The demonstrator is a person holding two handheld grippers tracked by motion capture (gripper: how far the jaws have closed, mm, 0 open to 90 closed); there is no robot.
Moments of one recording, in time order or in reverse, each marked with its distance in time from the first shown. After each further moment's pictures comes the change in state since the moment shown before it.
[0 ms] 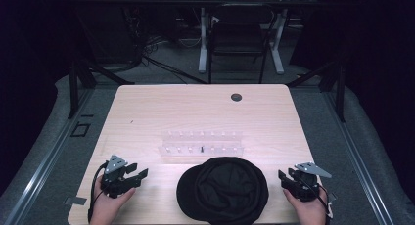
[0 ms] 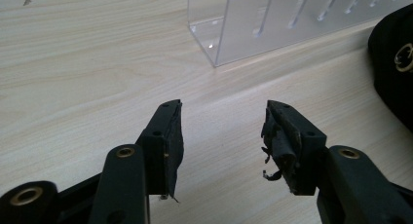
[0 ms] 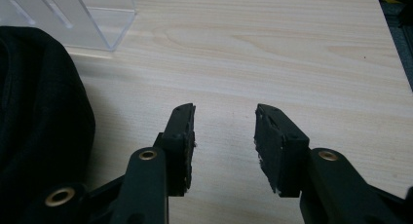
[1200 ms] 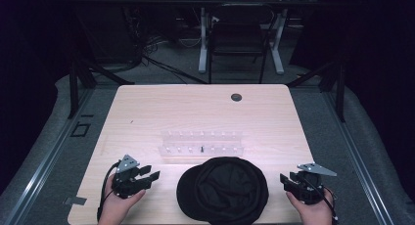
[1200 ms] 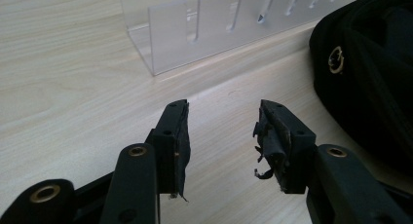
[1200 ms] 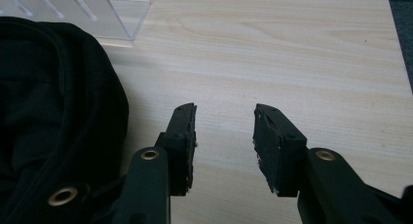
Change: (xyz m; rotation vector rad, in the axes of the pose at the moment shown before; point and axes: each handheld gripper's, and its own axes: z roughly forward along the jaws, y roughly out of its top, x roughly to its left) left arm -0.028 0.011 0.007 0.016 -0.089 0.042; right arm 0.005 0.011 -0.025 0.082 0.027 0.028
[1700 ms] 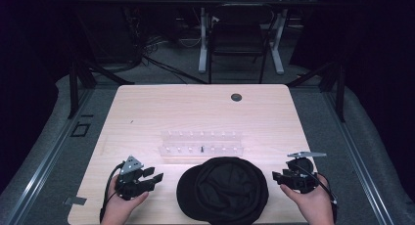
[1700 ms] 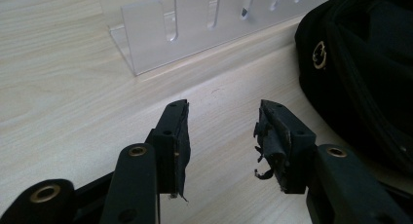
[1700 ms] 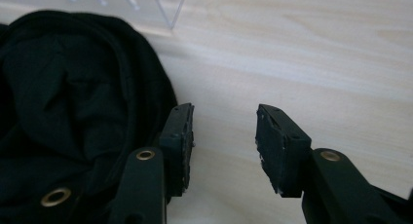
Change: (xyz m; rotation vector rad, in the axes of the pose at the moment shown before) left arm -0.010 0.001 0.002 0.021 -0.014 0.014; right arm 0.023 0.044 -0.007 0.217 0.078 -0.026
